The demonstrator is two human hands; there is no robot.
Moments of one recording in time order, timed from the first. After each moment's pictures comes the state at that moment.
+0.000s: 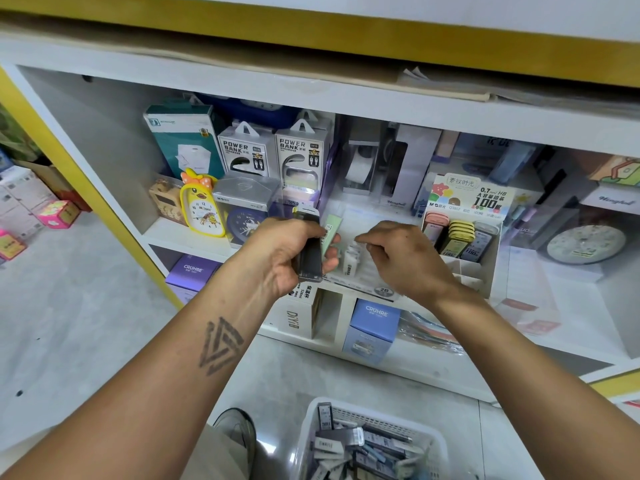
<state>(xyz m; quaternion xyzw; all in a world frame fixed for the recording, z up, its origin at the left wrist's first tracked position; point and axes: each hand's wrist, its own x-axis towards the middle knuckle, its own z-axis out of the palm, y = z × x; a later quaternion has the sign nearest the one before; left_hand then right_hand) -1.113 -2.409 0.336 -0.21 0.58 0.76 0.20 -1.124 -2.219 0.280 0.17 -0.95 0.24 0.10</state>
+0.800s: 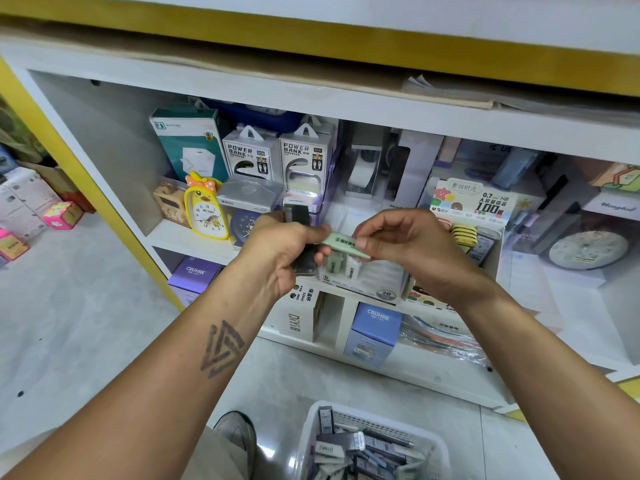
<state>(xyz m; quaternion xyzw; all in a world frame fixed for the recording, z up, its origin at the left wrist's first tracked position) -1.116 -2.414 0.332 -0.19 0.60 0.77 0.10 -1.111 -2.221 0.321 0.13 -0.74 0.66 -0.08</state>
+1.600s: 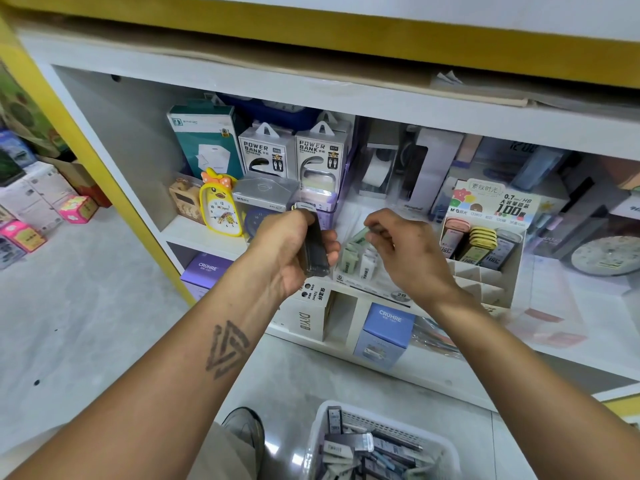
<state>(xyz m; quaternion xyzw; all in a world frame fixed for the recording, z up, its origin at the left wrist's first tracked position) -1.116 -2.425 0.336 -0.23 0.55 0.80 0.14 -1.132 -2.242 0.277 0.15 -0.92 0.33 0.16</state>
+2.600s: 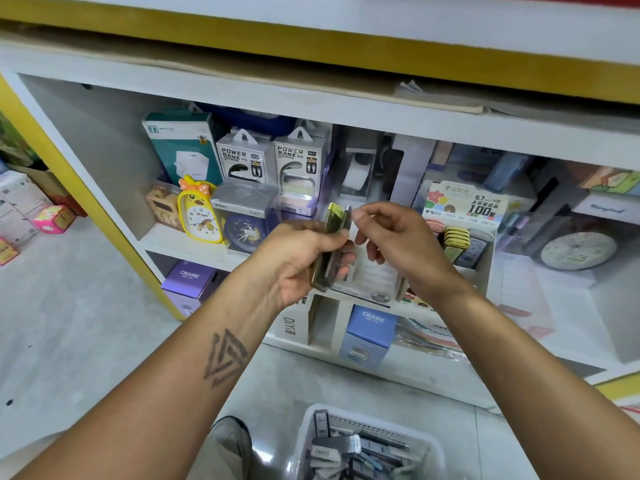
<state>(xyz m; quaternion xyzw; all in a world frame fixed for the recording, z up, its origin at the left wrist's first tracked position) -1.107 -2.400 0.337 -0.13 0.57 0.79 0.22 -1.117 -2.236 0.320 0.03 -0.81 0.59 0.00</state>
